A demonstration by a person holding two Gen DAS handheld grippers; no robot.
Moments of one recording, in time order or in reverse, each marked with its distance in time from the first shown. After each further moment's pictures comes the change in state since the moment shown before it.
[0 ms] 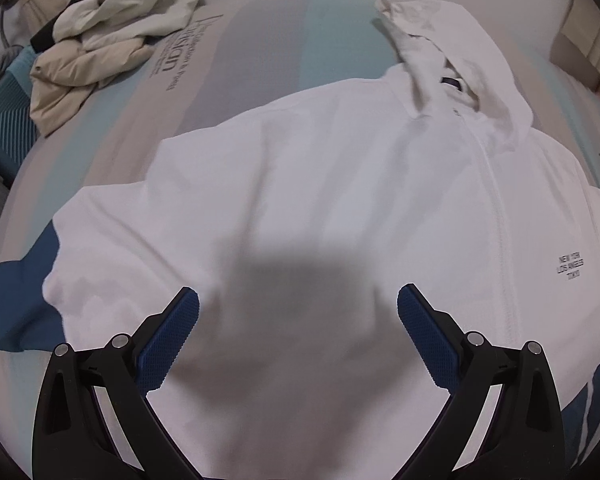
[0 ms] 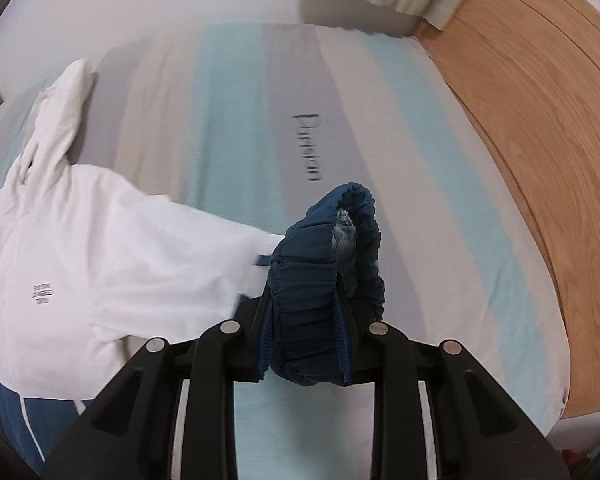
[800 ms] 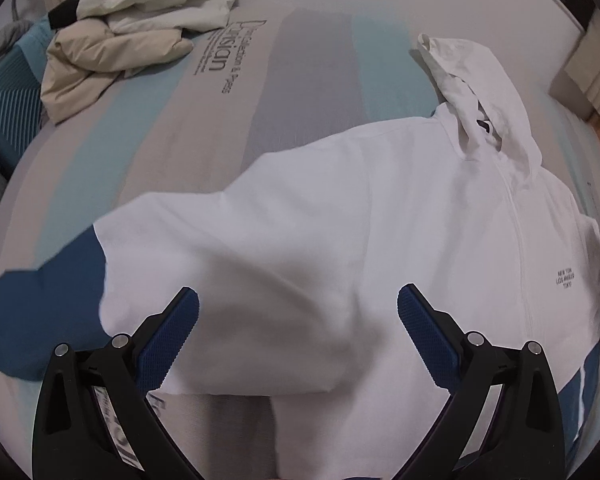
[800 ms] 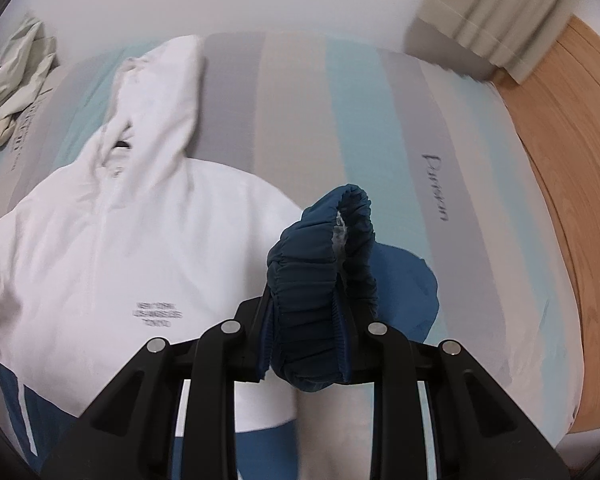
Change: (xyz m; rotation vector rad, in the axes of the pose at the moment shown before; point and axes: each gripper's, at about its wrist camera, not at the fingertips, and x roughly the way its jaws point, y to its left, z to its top) left arm -0.017 0.105 0.012 -0.036 -0.031 -0.091; right arm -0.038 0.206 0.027 -0.123 -0.021 0.077
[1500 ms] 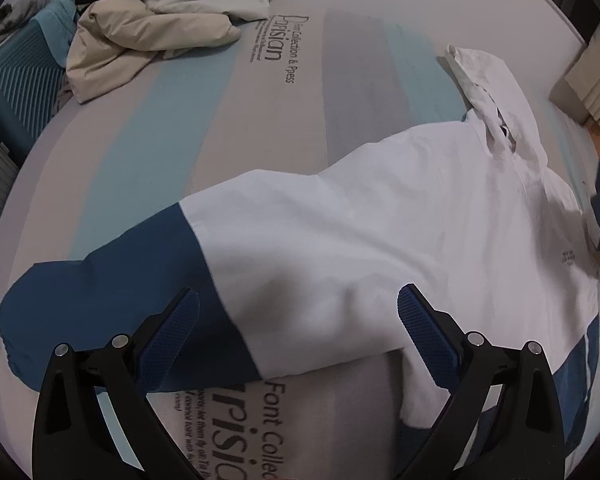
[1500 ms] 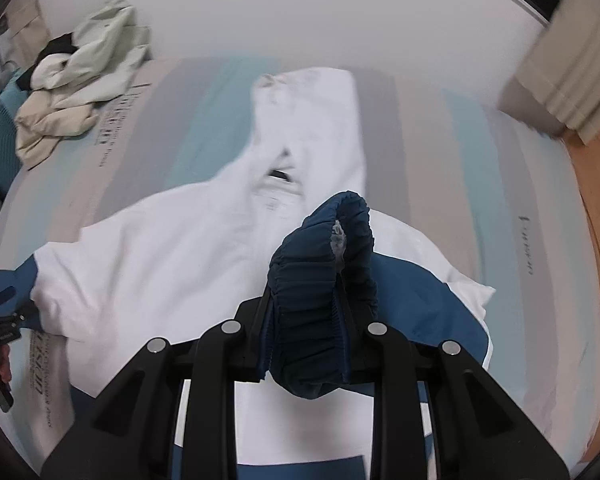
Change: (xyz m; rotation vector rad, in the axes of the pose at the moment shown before) left arm -0.022 0.105 -0.018 -0.010 0.026 -0.041; right arm -0.057 0.194 0.044 -0.123 -0.066 0.177
